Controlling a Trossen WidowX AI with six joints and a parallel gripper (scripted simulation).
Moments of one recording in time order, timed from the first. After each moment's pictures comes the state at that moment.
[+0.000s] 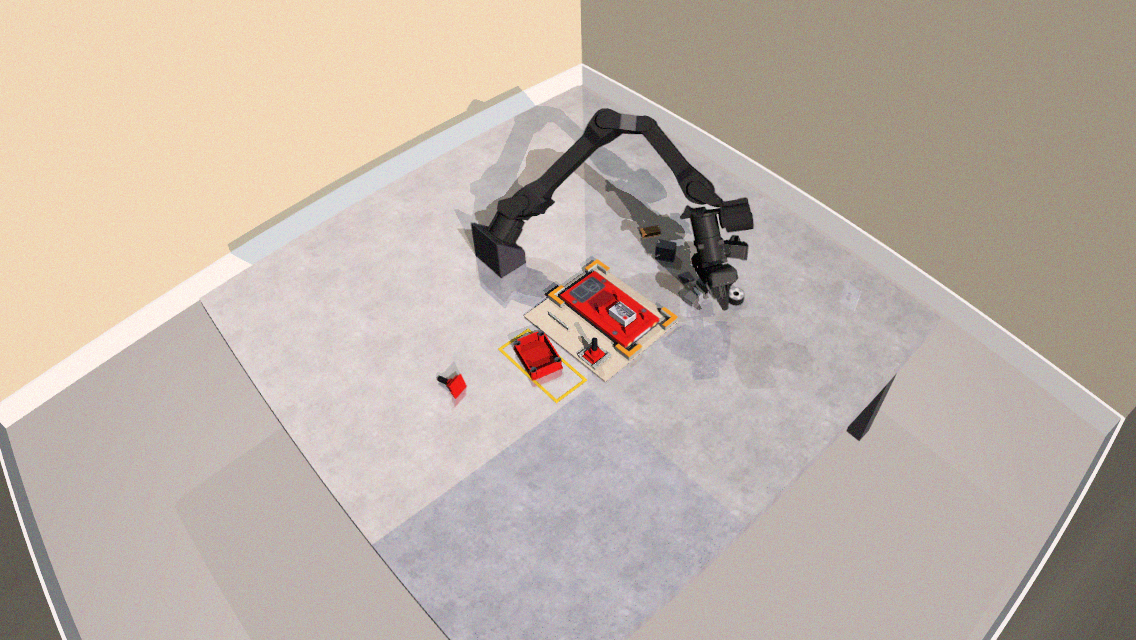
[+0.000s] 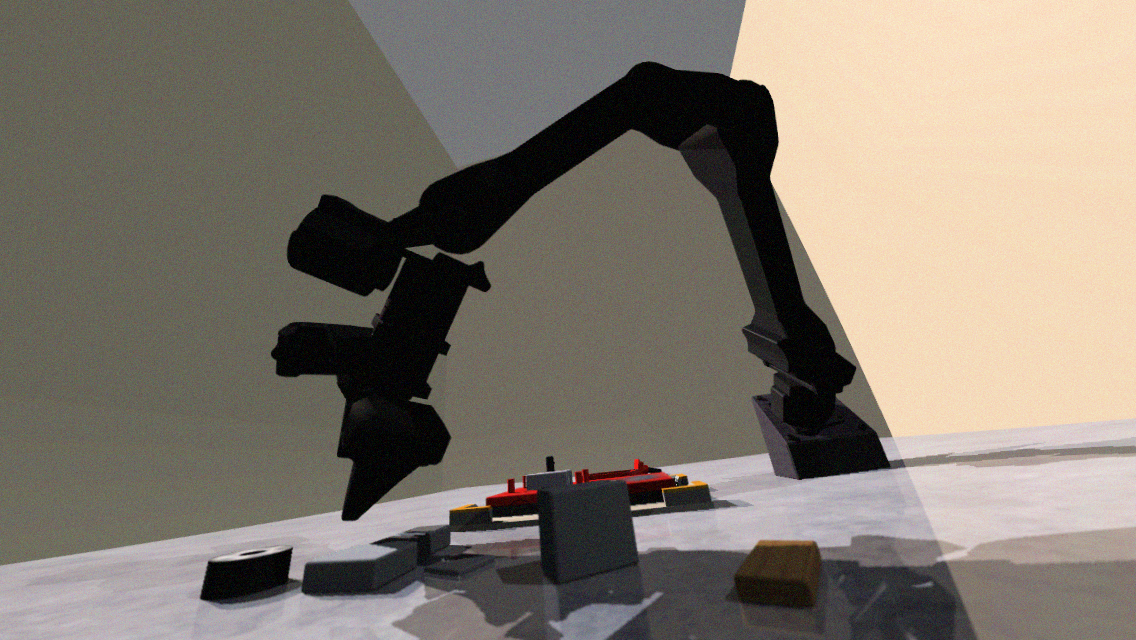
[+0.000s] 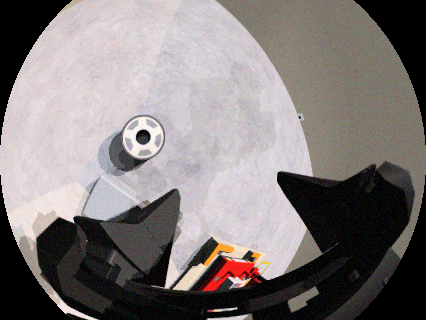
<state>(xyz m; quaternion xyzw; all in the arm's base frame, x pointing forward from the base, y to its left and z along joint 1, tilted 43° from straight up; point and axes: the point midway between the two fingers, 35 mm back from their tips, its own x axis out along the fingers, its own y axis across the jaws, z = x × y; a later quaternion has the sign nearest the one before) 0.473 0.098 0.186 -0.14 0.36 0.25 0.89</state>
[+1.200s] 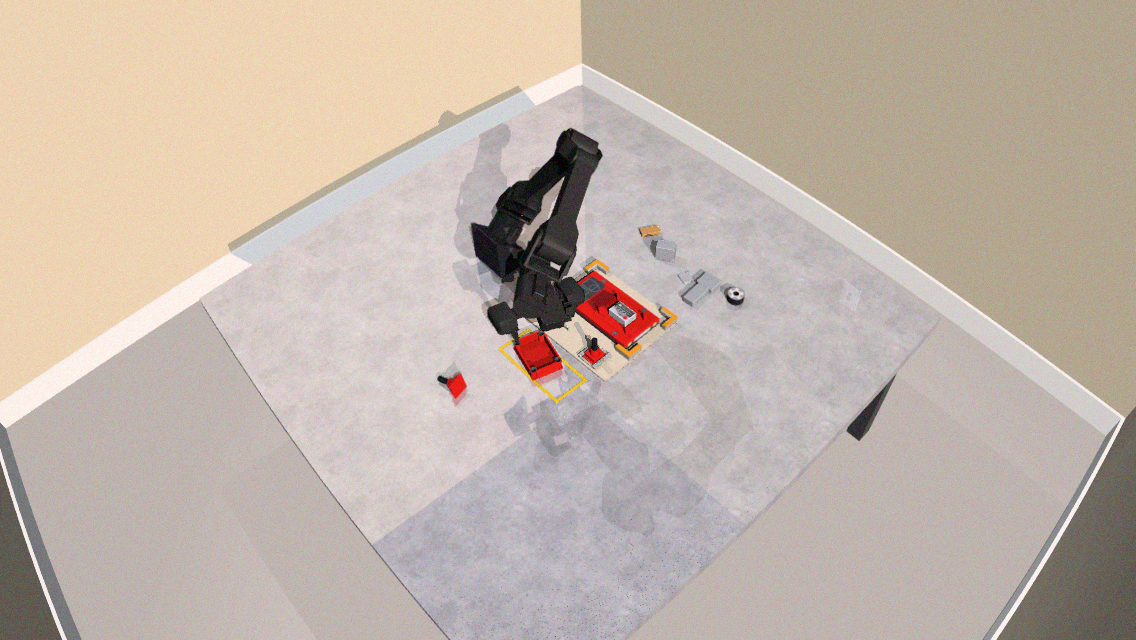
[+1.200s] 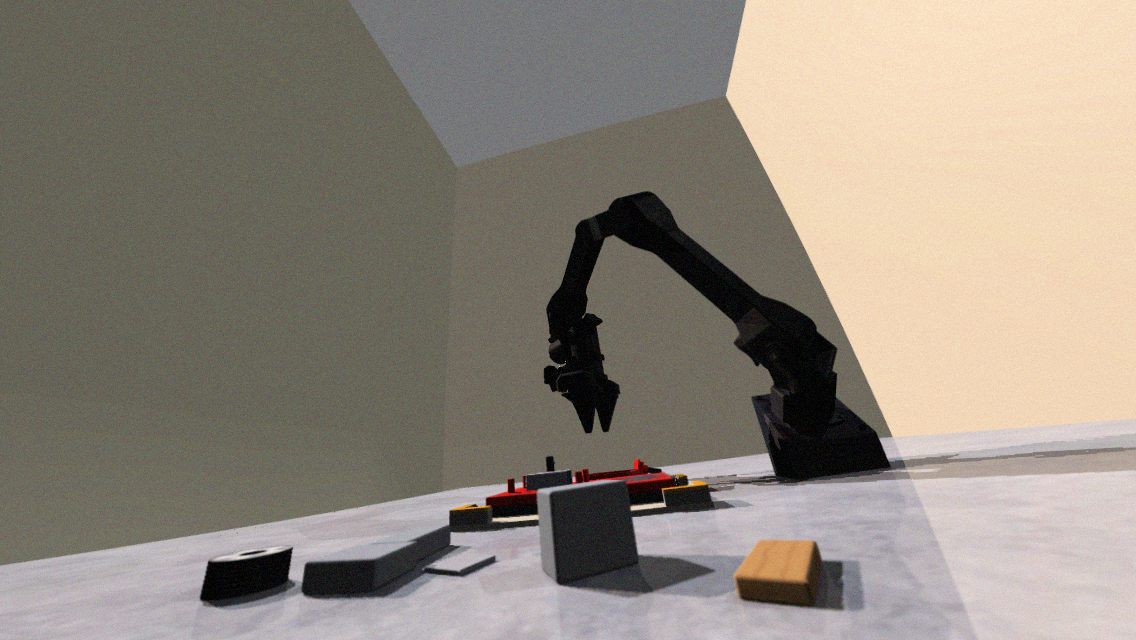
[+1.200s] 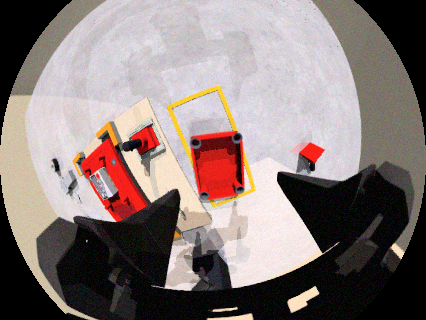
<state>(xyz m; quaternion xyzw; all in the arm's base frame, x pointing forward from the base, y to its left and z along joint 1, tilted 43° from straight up) 0.273 -0.180 -0.038 0.36 0.65 0.12 0.65</state>
